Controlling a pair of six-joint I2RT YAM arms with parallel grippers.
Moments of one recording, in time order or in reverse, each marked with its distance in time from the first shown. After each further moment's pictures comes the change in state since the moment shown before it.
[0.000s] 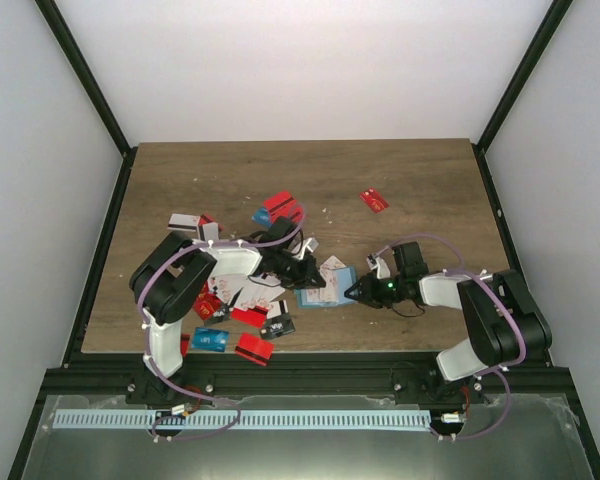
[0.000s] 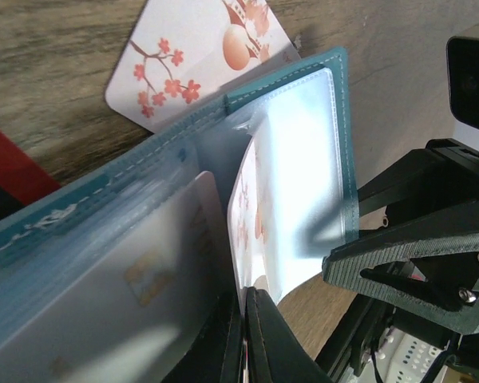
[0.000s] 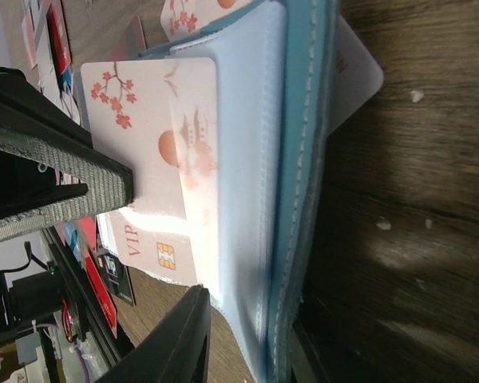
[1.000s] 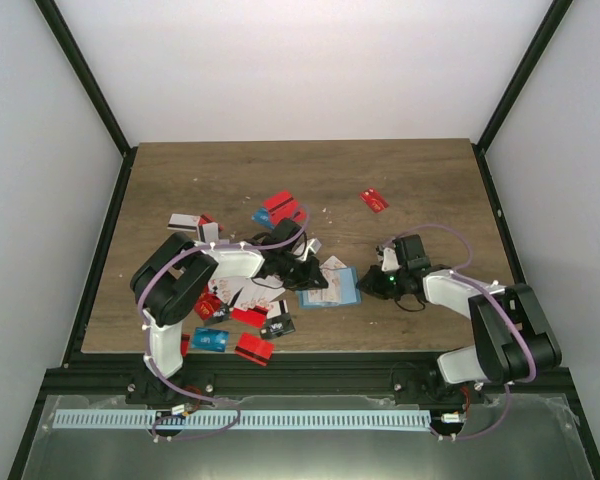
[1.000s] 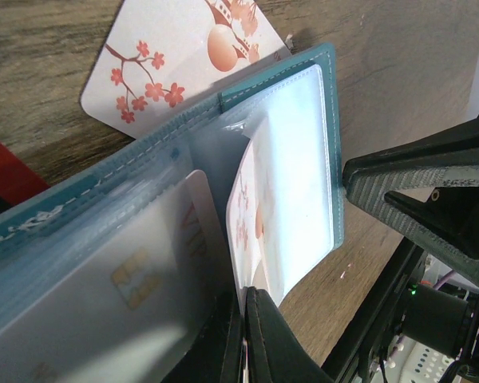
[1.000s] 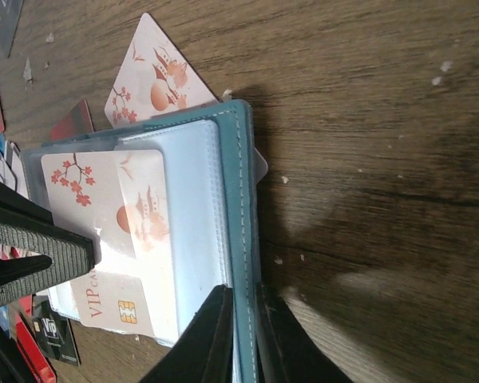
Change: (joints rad) left arm -0.031 -0.004 0.000 0.016 -0.045 -0.005; right arm 0.009 -0.105 0.064 -0.154 0.261 0.003
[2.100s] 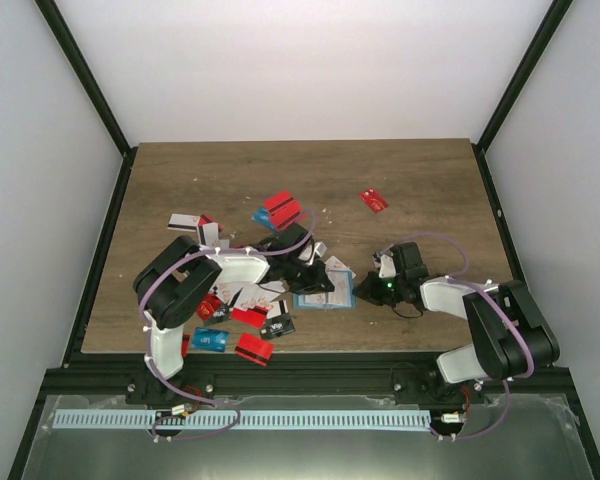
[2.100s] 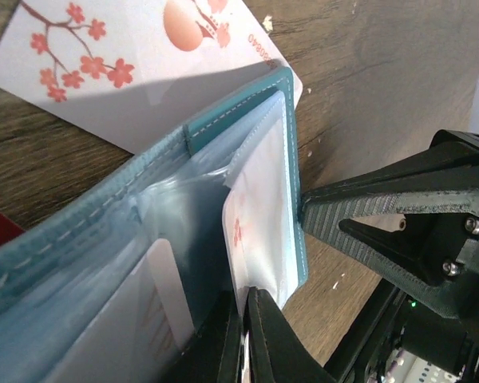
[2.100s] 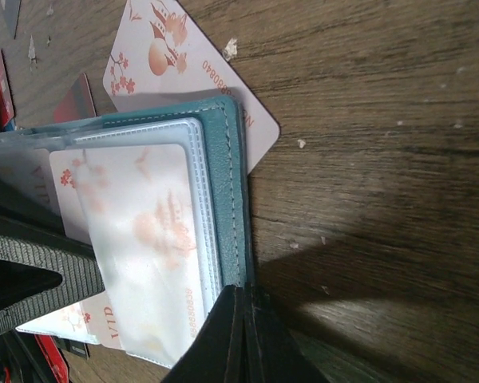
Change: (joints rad) left arm -0.057 0.000 -0.005 0.051 -0.052 -0.071; right arm 0.027 0.031 -0.080 0.150 -0.054 0.069
